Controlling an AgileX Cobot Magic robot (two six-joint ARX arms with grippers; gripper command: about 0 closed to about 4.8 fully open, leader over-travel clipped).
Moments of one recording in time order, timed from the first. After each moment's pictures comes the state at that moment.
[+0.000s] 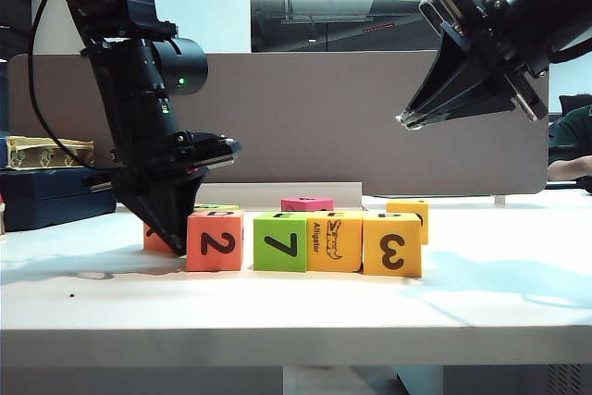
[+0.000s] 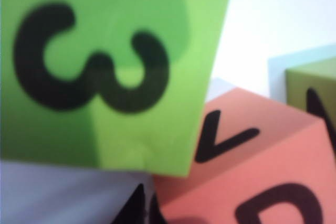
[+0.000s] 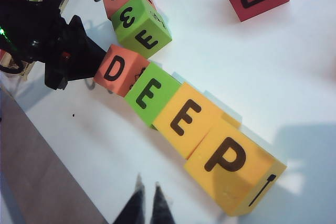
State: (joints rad) left arm -0.39 1.94 1.43 -0.79 0.18 -0.04; right arm 0.26 1.41 0.94 -0.29 -0.64 0.15
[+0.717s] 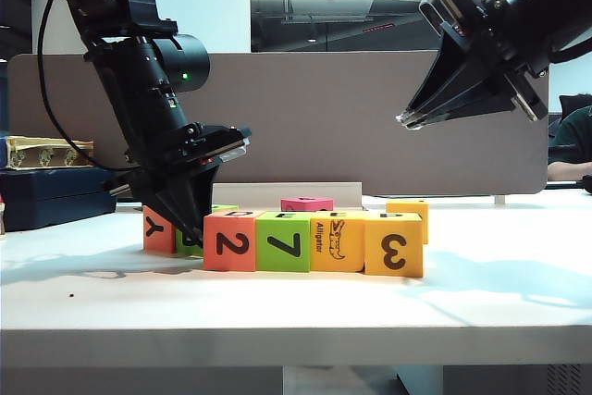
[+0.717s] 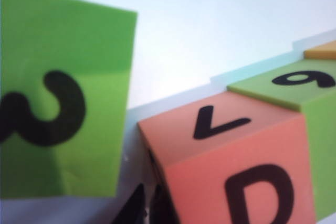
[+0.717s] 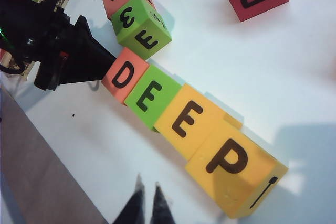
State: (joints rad) left arm -0.40 1.94 1.43 -0.75 0.29 -0.03; right arm 0.26 1.41 0.94 -0.29 -0.64 0.15
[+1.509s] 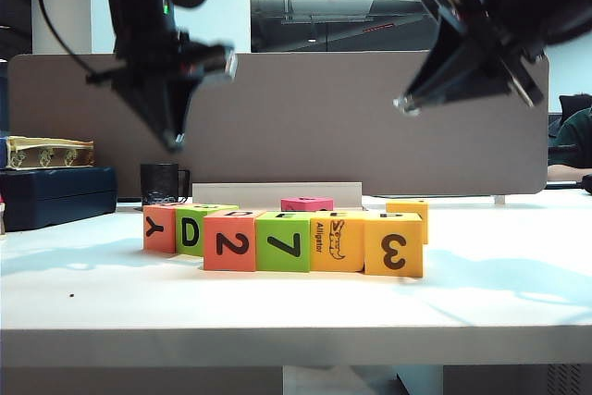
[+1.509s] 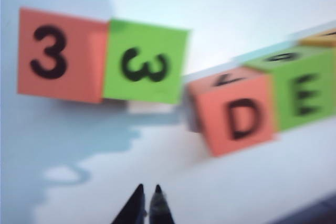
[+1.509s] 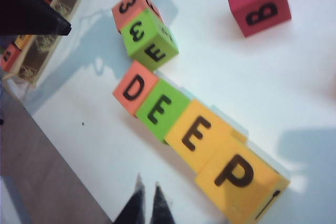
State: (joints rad) left arm -0.39 1.94 1.86 -1.24 0.12 0.05; right arm 0.26 1.41 1.00 -0.34 -0.65 0.15
